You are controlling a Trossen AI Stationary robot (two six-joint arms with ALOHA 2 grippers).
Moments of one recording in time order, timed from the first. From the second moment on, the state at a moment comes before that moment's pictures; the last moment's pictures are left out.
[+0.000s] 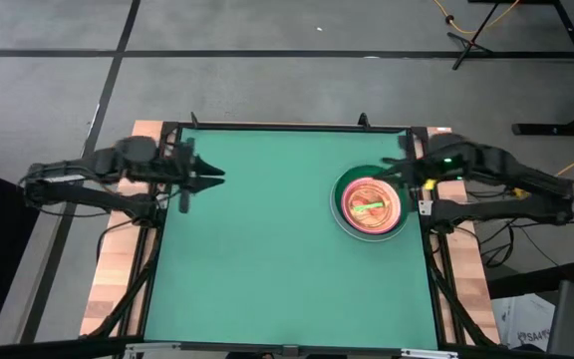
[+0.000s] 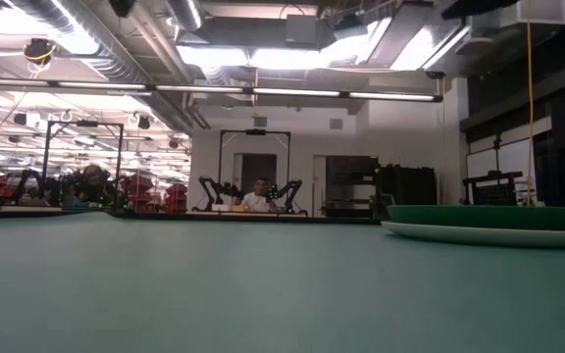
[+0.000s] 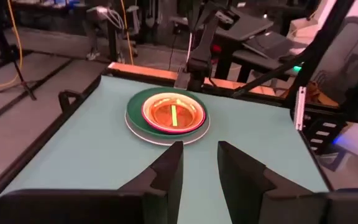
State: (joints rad) left arm 0.08 0.72 0.92 -0.46 -0.02 -0.15; right arm -0.18 0.80 1.06 -0.81 -0.12 -0.45
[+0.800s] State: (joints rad) left arm 0.08 0.09 0.64 -0.59 -0.16 -0.07; right arm -0.18 0.28 1.03 -0.86 0.01 -0.51
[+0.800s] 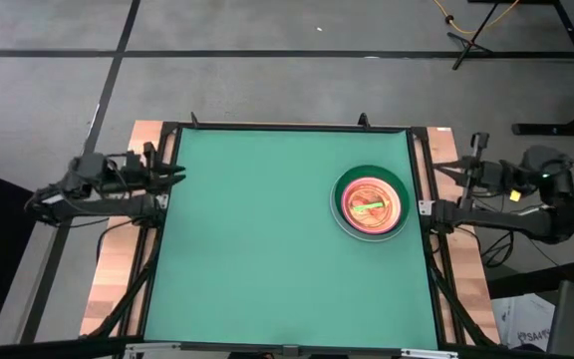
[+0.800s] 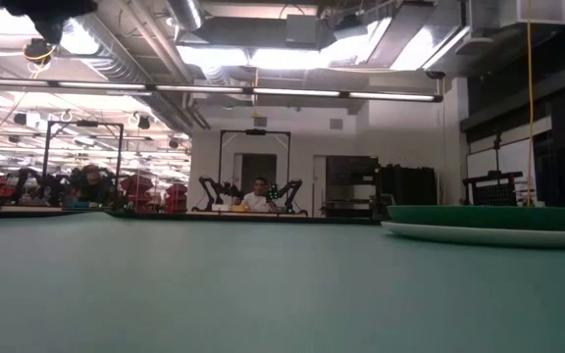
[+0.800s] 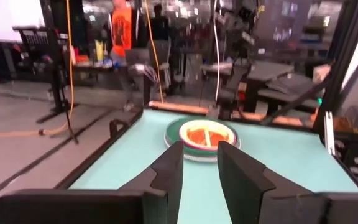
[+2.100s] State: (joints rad) left arm 0.09 0.00 0.01 0.19 -0.05 0.01; right arm -0.18 0.00 0.17 -0.06 -0.05 -0.43
